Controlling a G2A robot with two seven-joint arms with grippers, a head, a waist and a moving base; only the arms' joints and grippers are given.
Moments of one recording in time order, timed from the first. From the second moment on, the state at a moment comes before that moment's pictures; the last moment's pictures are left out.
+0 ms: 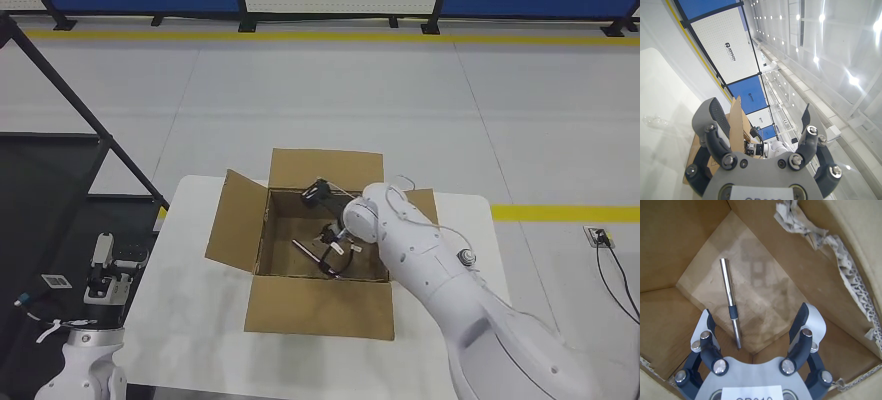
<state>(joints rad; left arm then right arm) 1.44 -1.32 -1.91 -1.75 -0.17 -0.36 -0.28 -0.09 -1.68 0.56 -0.40 -0.80 -0.32 0.81</state>
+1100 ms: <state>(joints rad) 1.44 -1.32 -1.91 -1.75 -0.17 -0.36 -0.28 -0.63 -1.39 0.91 -1.48 -1.28 -0.06 1.26</state>
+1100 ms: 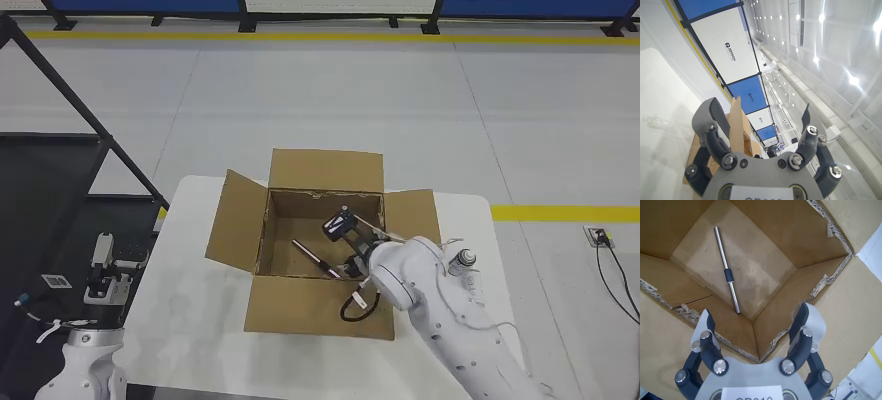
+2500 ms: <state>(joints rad) 1.44 -1.32 -1.91 -1.75 -0.17 -0.36 -0.28 -0.36 -1.59 0.59 -1.10 -1.08 -0.13 1.19</state>
